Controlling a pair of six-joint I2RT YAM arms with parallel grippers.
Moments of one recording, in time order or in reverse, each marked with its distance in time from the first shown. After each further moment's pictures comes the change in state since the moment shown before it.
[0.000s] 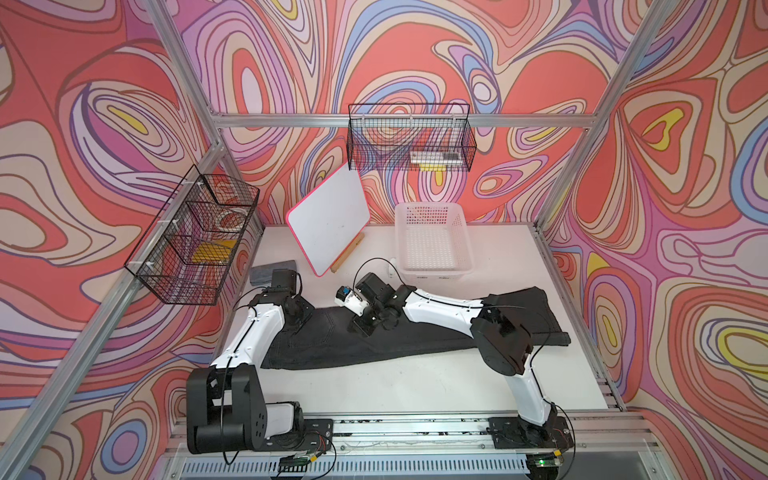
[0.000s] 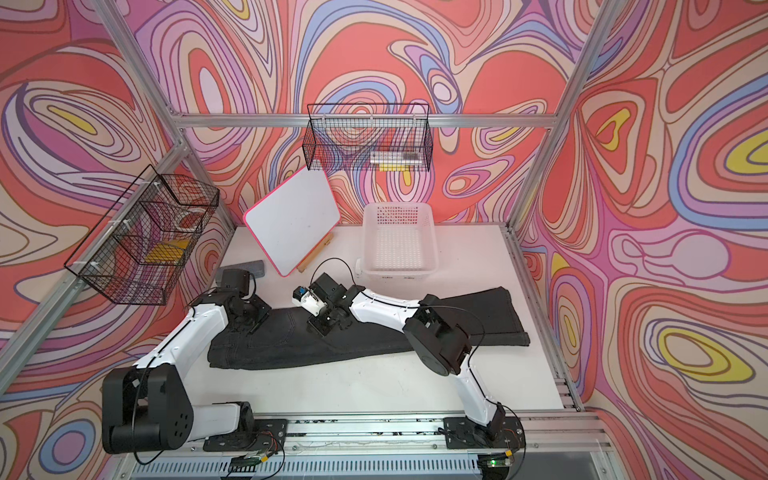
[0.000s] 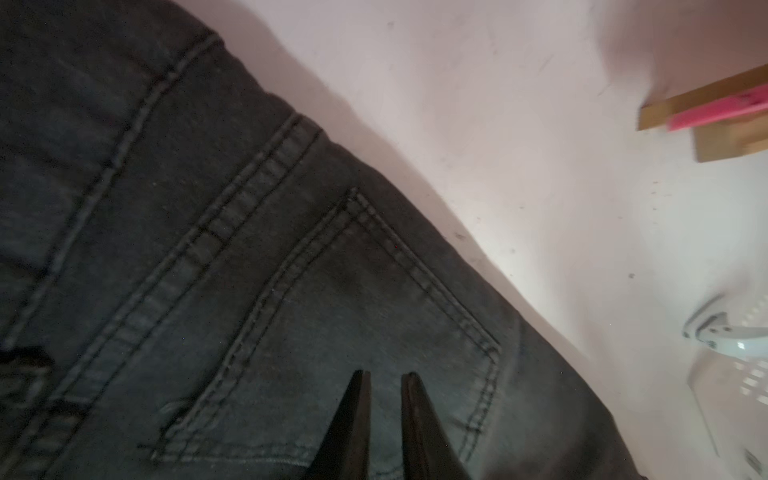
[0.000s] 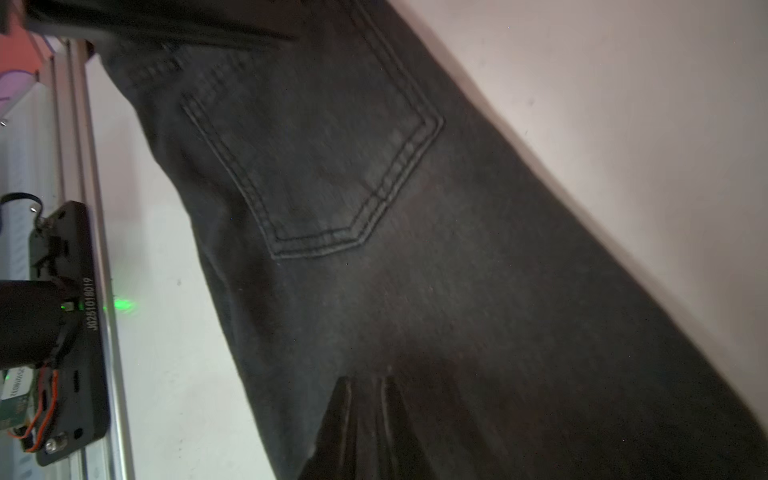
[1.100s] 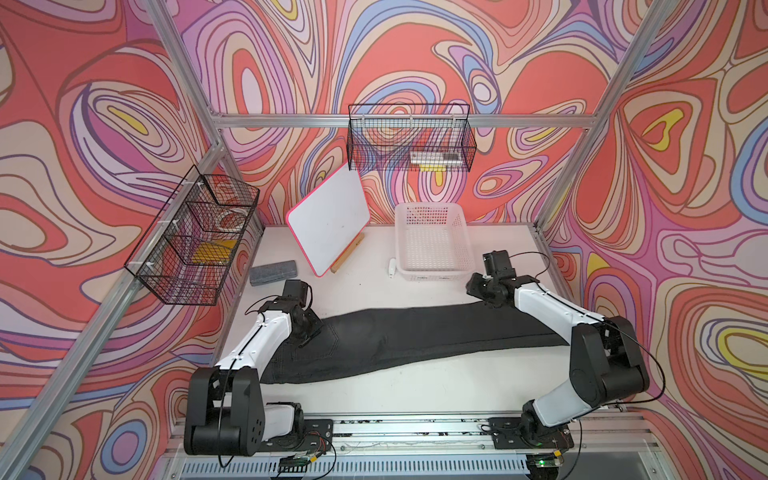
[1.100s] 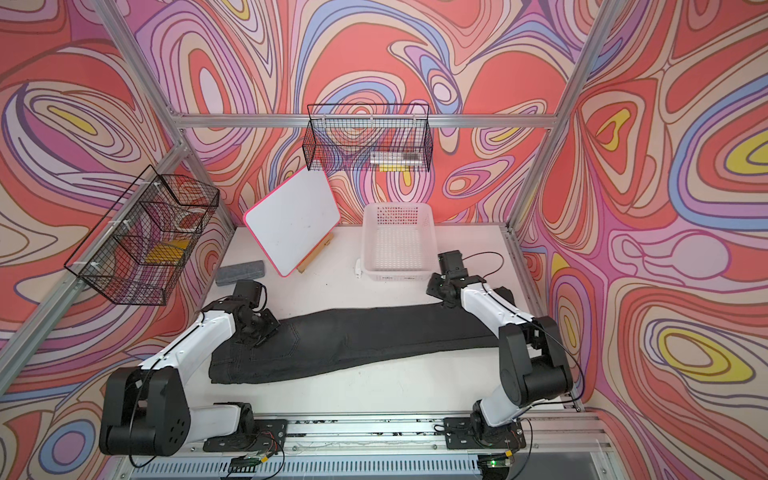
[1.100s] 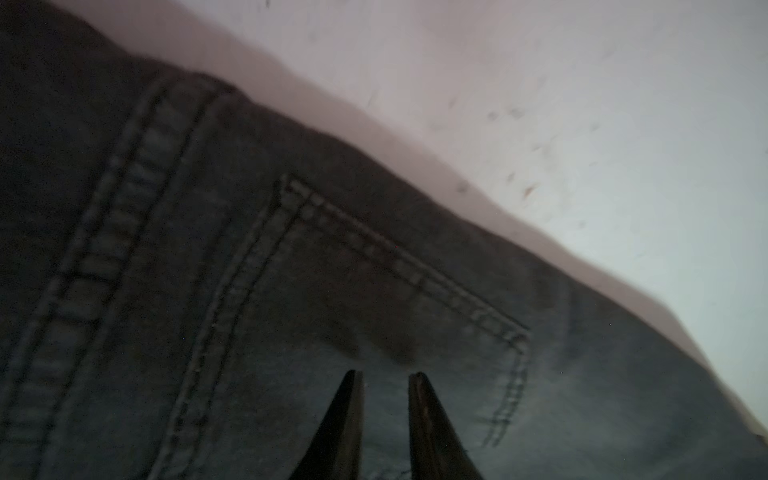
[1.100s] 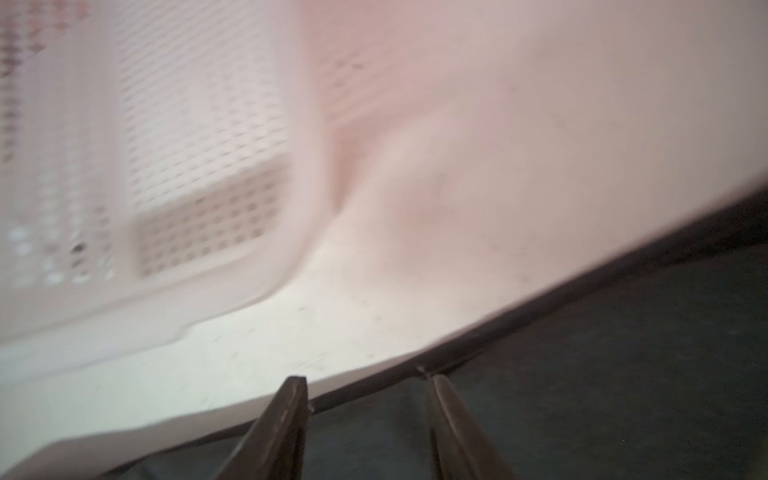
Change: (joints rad) left arm -0.088 -0.011 -0.092 -0.071 0.027 0.102; right arm -0.806 -0.572 -0.621 0.044 0.408 0.546
